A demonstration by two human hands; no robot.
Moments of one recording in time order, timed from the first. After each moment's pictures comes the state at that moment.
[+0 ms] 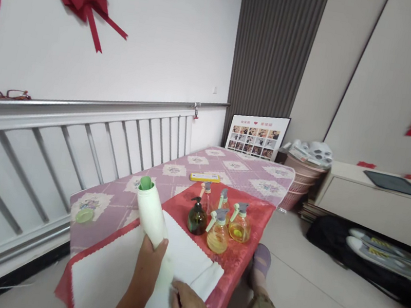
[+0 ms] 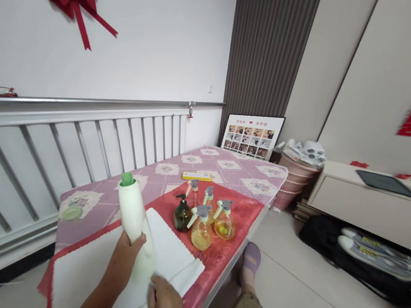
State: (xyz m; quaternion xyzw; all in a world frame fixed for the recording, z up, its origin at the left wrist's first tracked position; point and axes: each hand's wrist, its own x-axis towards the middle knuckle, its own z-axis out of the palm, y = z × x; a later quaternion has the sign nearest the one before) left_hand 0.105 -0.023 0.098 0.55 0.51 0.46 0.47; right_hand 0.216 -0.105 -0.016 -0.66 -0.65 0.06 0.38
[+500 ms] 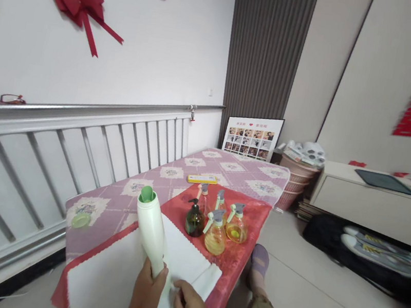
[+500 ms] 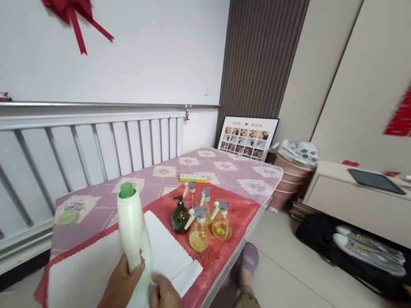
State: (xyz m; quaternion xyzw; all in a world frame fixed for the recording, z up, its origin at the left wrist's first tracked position) left_hand 0.094 -0.047 0.062 0.63 0.53 0.39 0.42; right_hand 0.222 -0.105 -0.008 -0.65 -0.60 0.14 0.45
